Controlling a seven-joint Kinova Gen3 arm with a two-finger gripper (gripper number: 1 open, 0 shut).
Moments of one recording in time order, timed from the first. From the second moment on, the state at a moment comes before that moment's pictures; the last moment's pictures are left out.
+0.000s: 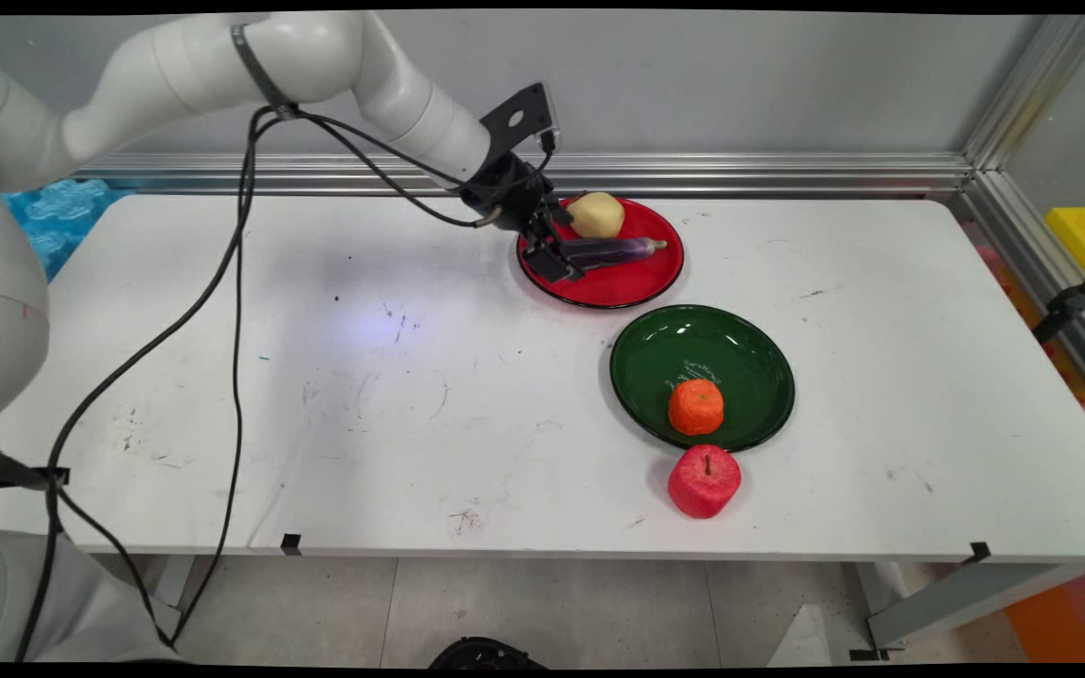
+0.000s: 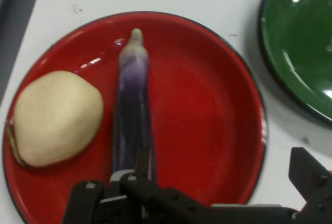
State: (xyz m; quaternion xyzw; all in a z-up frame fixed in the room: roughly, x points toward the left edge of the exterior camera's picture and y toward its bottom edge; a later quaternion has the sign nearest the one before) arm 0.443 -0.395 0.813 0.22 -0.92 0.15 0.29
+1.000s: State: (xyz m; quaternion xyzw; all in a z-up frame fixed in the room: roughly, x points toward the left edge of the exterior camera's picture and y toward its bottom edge) arm 0.436 -0.463 0.766 0.22 -0.92 0.16 0.29
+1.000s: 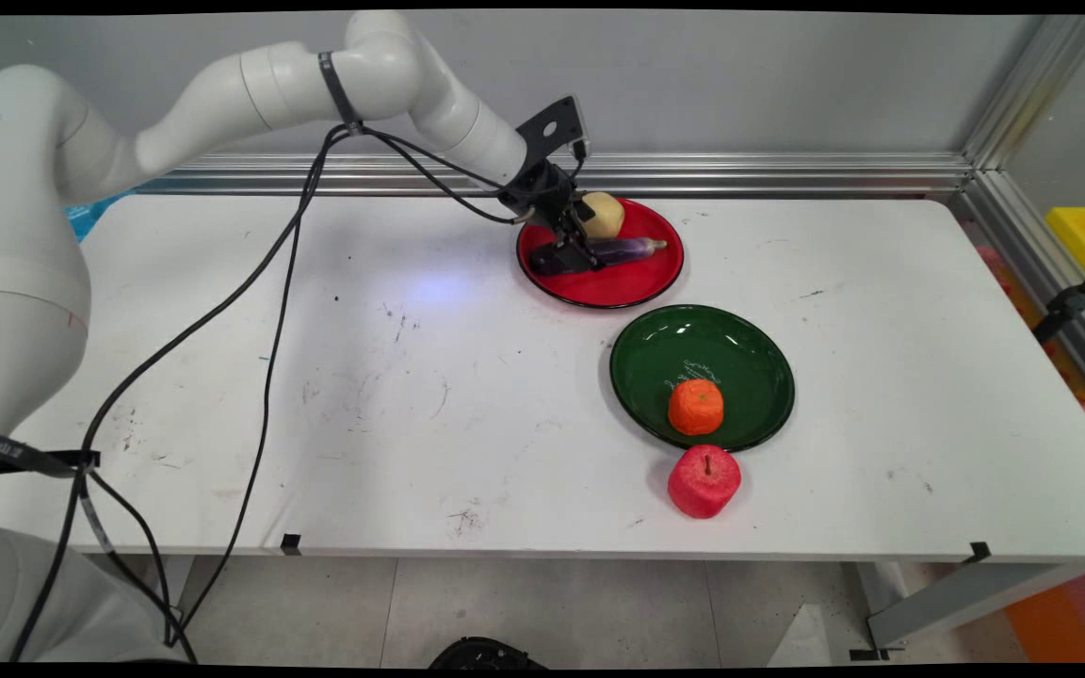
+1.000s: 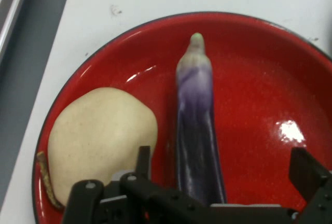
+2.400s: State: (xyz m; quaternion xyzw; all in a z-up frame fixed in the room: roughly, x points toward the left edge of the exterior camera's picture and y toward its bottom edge) arm 0.429 -0.470 0.762 0.21 -0.93 0.15 0.28
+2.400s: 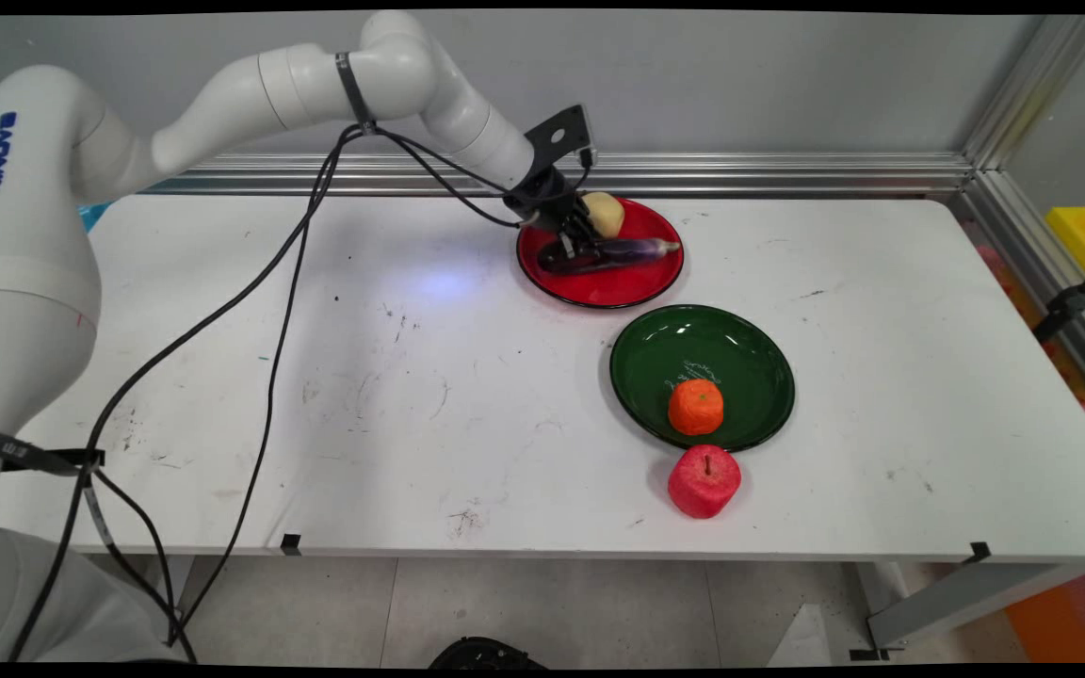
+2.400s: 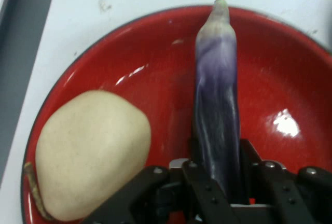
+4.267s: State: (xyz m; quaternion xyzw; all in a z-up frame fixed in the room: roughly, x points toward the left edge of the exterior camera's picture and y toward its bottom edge) arm 0.482 -0.318 0.817 0.24 -0.94 0.10 0.23
